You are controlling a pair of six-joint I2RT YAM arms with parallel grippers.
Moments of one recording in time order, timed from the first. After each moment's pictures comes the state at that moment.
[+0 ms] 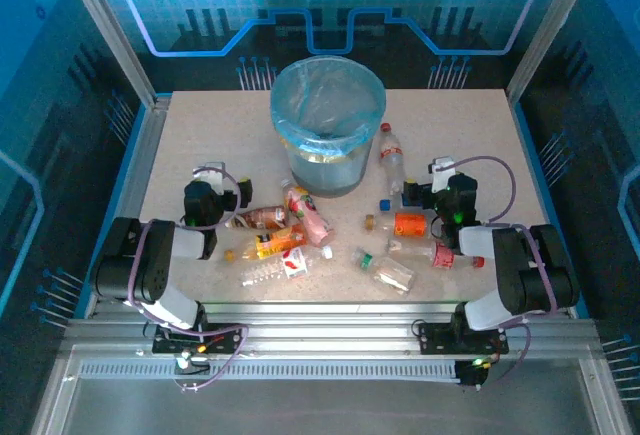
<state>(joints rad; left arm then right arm) -0.01 1.57 0.36 0.84 0.01 -0.09 0.06 1.49 0.42 0.66 -0.05 -0.07</state>
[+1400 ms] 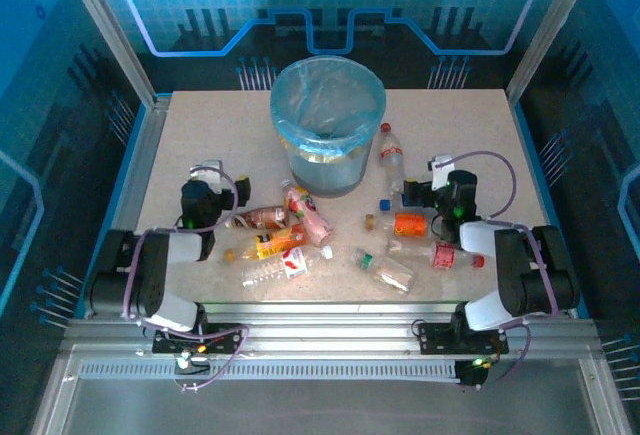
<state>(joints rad) -0.01 1.39 0.36 0.71 -0.01 -0.09 0.06 1.46 0.53 0.44 -0.05 -0.06</state>
